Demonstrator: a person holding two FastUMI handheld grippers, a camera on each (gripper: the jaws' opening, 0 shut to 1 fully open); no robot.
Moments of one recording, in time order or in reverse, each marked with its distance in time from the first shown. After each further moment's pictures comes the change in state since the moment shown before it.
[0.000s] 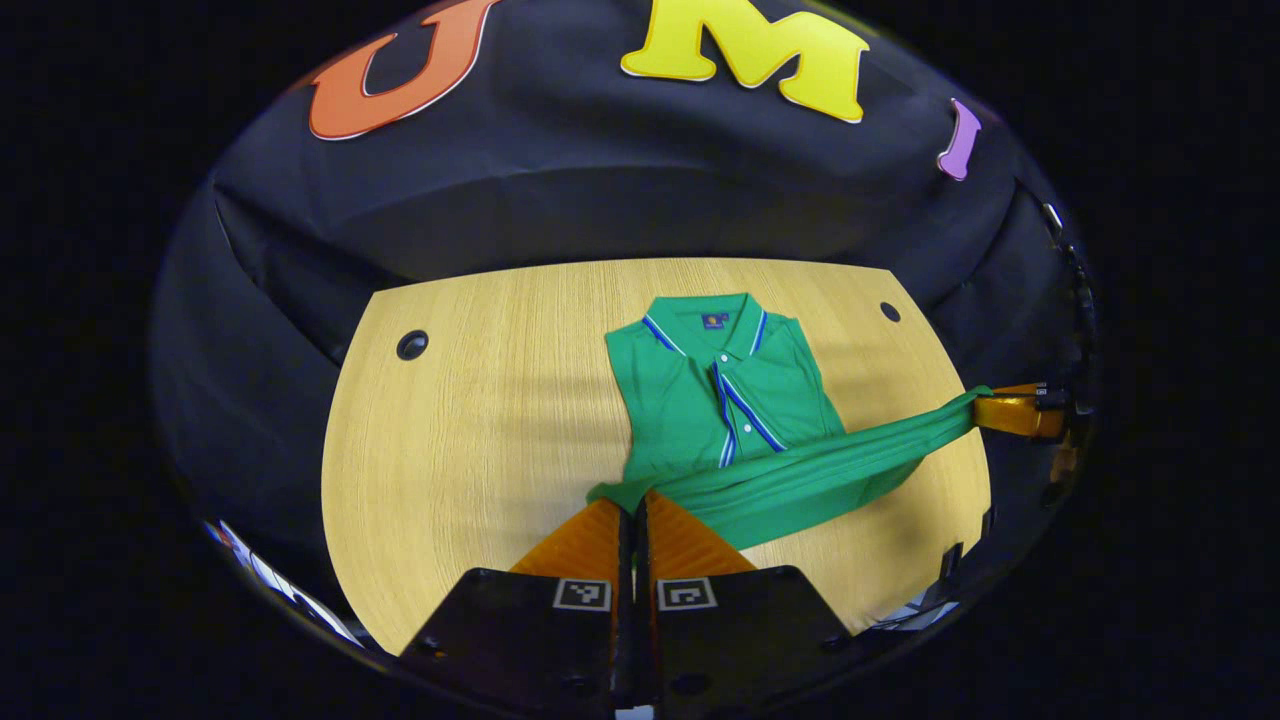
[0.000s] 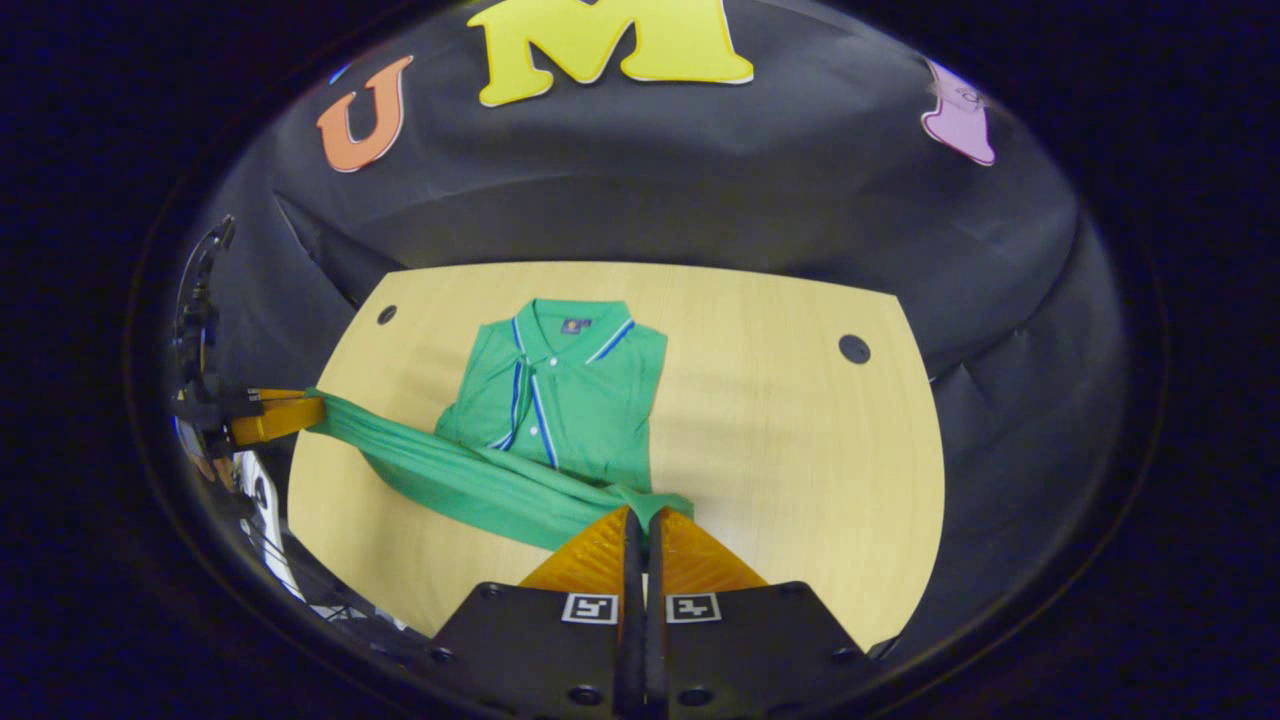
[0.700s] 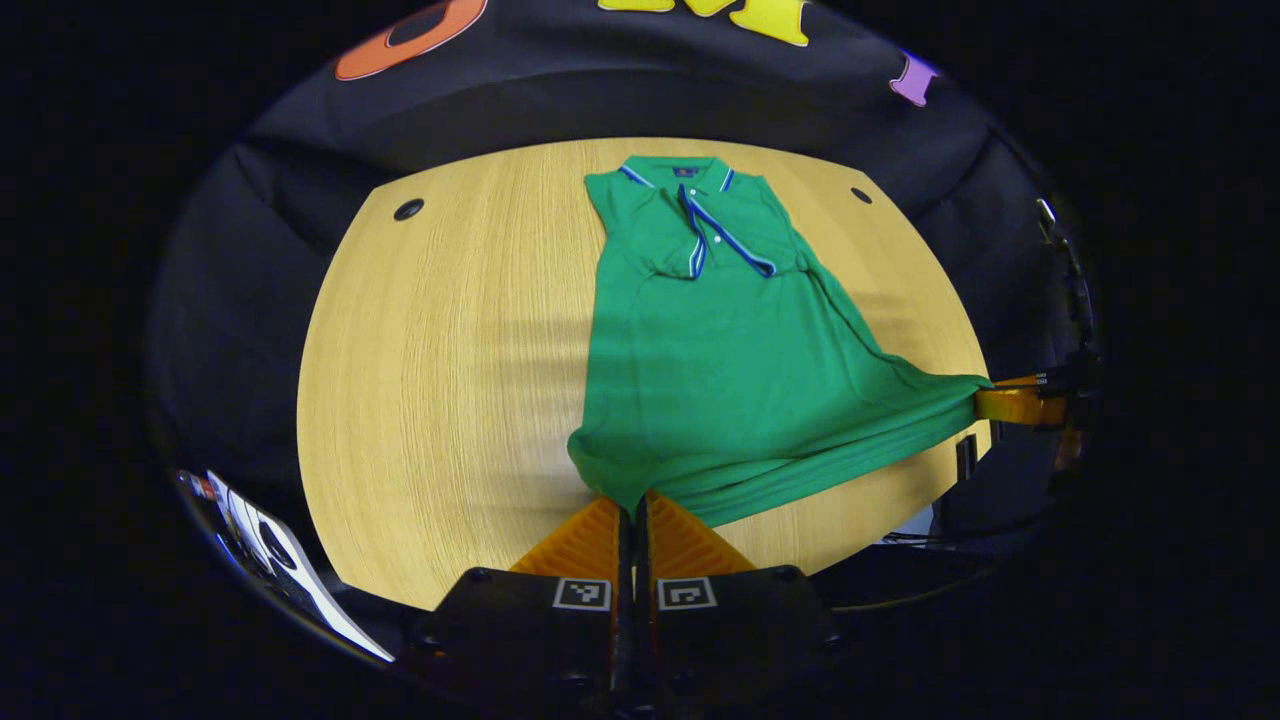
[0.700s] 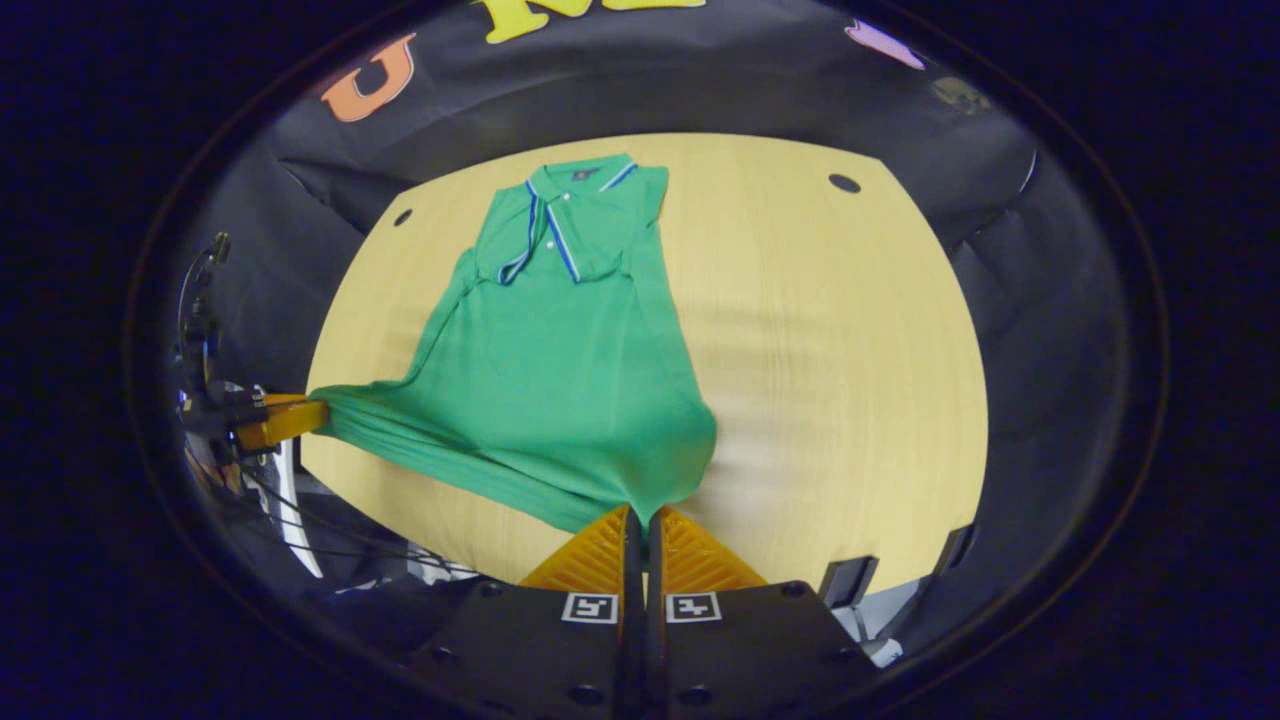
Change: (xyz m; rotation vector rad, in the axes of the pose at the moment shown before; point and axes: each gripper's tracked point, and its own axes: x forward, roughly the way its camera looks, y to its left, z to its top) left arm -0.060 -0.025 -0.198 0.021 0.214 -0.011; right arm -0.062 0.013 -0.194 0.066 0.238 0.048
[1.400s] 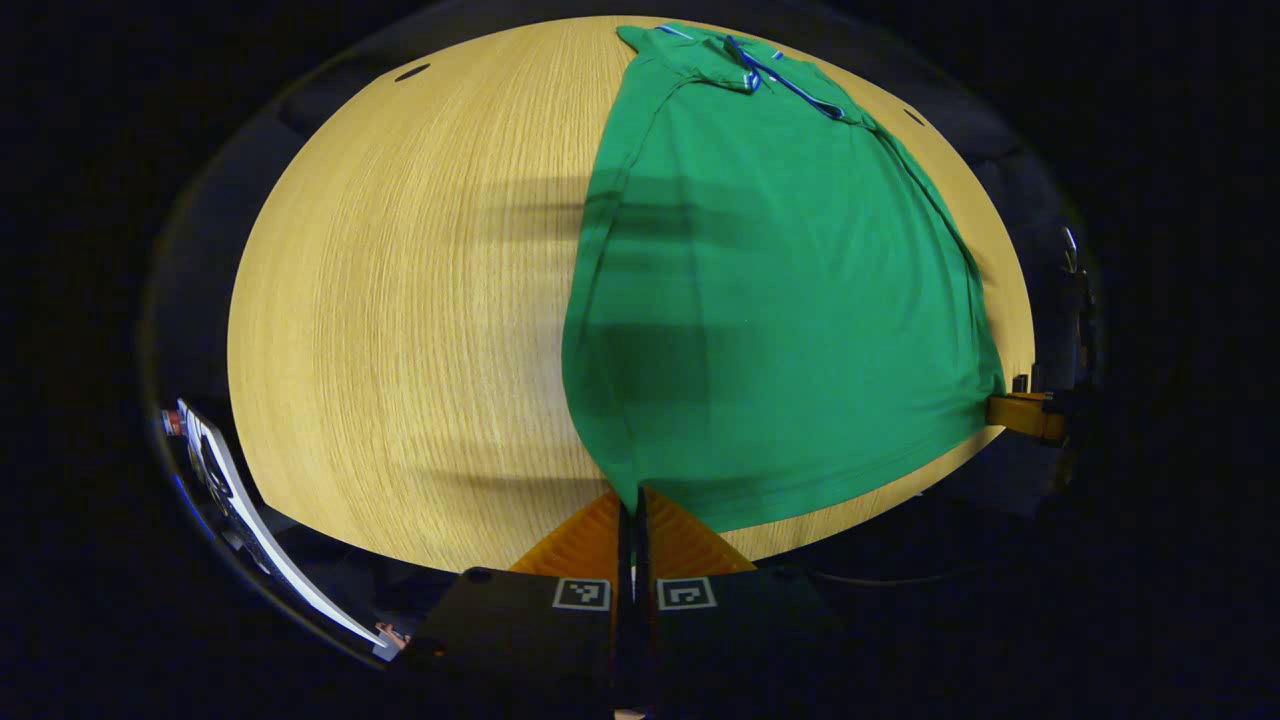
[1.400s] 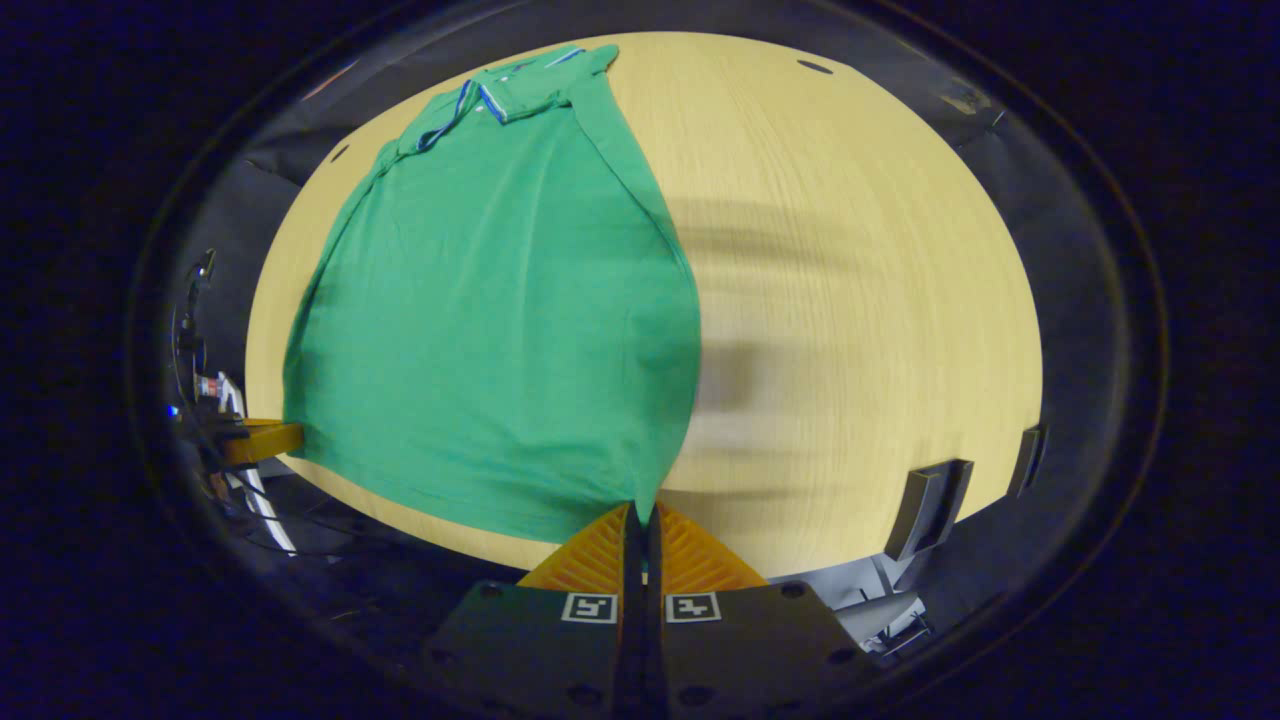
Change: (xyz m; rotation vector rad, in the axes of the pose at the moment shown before) left arm 0.107 0.021 -0.194 -0.087 0.315 0.006; right arm 0.085 -0.012 -0.150 0.091 0.230 -0.049
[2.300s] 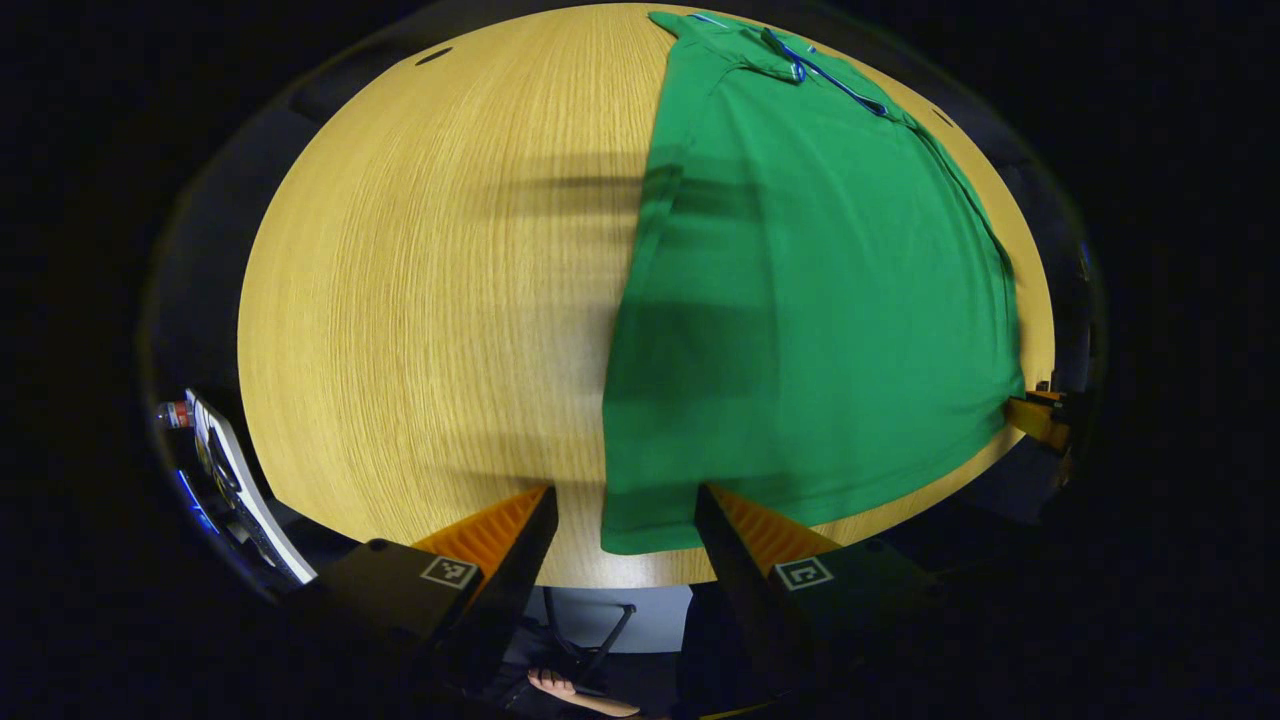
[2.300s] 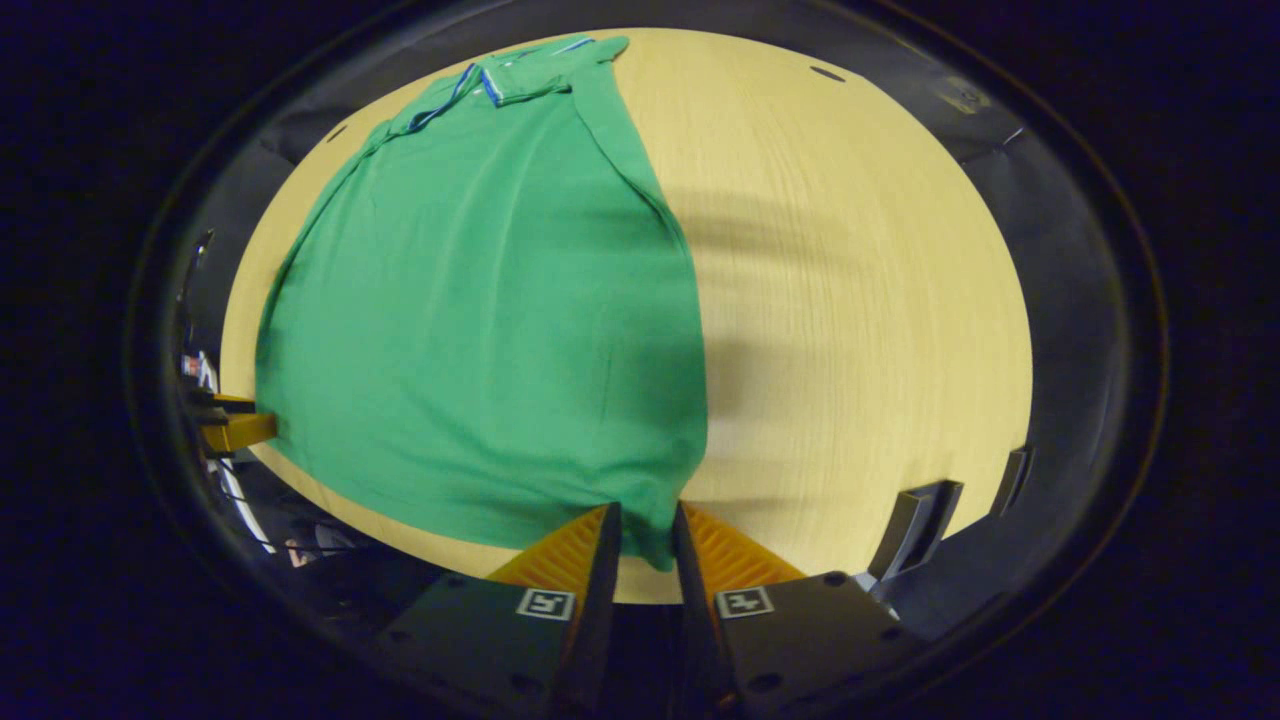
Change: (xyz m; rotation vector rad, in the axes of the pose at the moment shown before) left arm 0.033 0.028 -0.013 -0.048 0.078 0.048; right arm 0.032 -0.016 -0.003 -0.026 0.027 -0.100
